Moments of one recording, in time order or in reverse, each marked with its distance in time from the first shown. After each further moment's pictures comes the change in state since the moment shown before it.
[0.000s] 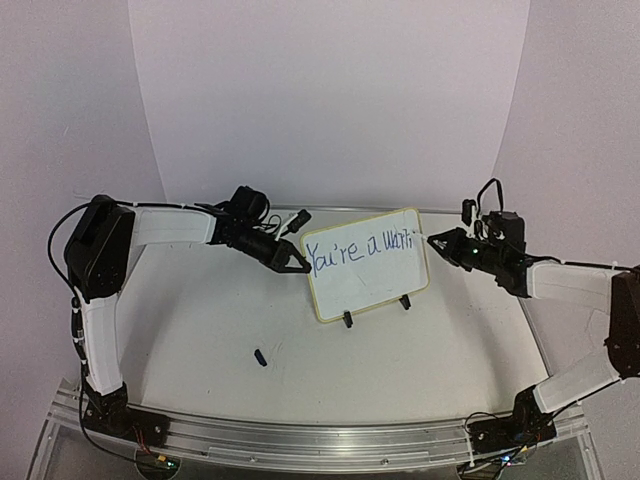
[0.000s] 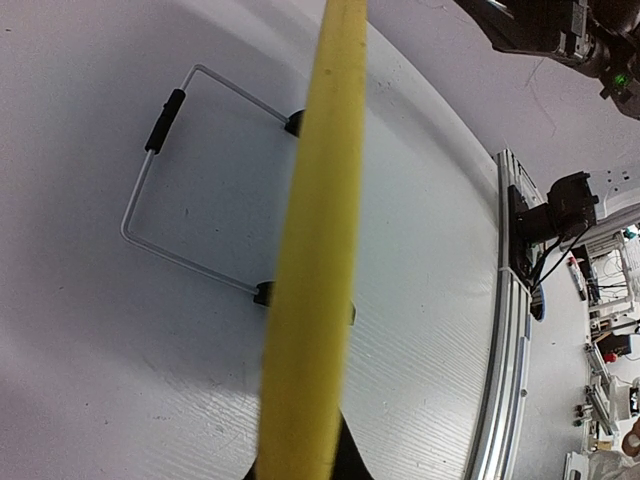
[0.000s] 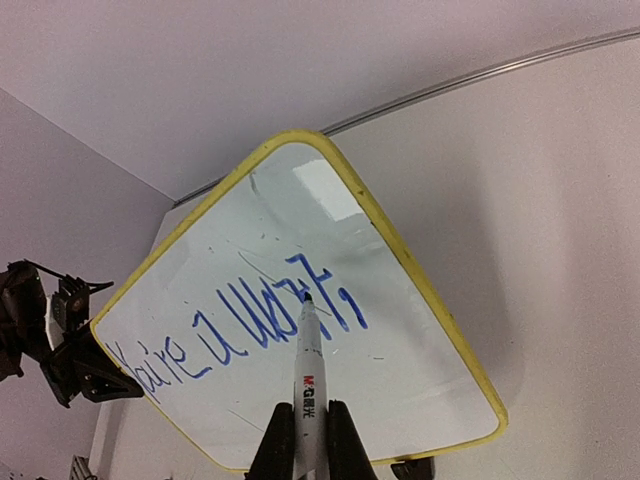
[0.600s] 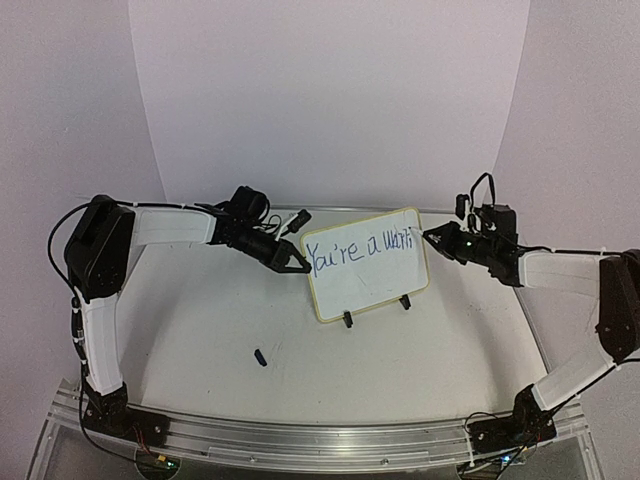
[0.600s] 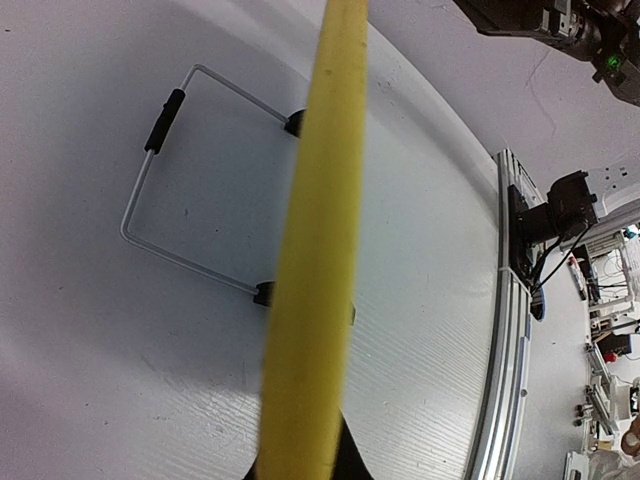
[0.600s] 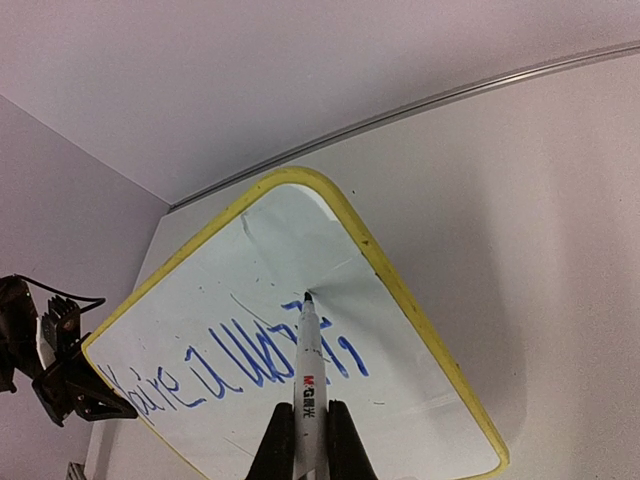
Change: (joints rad) left arm 0.000 0.000 0.000 0.000 0.000 0.000; right arm 0.000 0.095 0.090 0.000 0.001 -0.013
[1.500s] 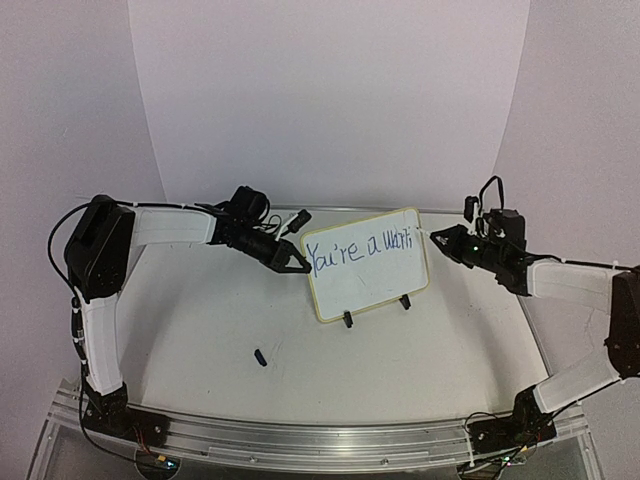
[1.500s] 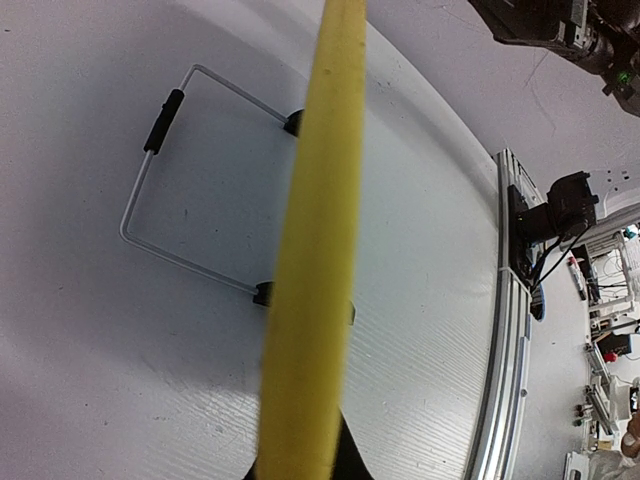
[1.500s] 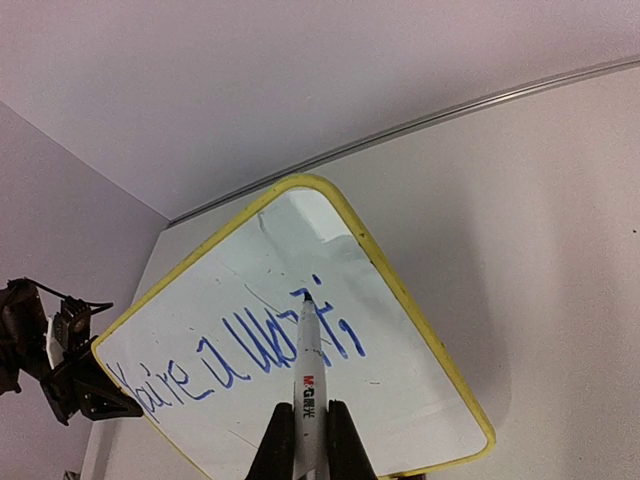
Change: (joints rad) left arm 0.000 0.000 0.000 0.000 0.000 0.000; right arm 0.000 -0.110 -0.071 0.000 0.046 0.000
